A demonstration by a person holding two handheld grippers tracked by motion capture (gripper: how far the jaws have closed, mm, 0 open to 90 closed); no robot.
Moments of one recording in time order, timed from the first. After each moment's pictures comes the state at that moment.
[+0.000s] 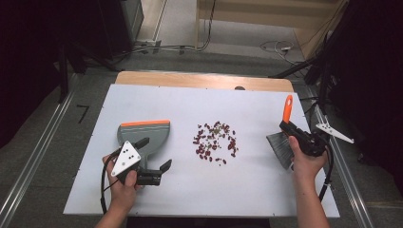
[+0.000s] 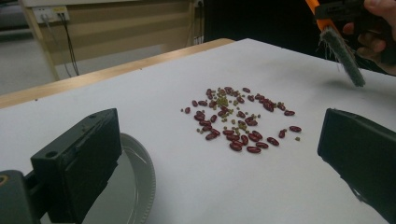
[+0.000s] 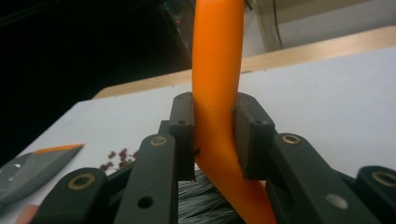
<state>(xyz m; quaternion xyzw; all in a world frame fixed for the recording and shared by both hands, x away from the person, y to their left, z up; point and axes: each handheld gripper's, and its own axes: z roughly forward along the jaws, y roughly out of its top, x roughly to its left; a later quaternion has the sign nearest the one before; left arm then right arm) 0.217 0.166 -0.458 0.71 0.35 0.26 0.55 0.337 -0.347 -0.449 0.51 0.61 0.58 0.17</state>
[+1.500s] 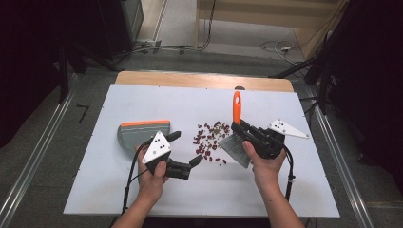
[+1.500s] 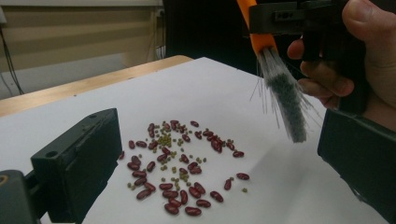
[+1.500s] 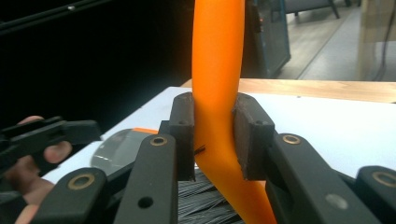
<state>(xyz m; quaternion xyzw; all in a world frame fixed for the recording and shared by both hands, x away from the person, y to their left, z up) 0.243 0.094 -0.439 0.71 0.31 0.20 0.59 0.302 -0.210 -0.412 0.38 0.68 0.62 0.12</state>
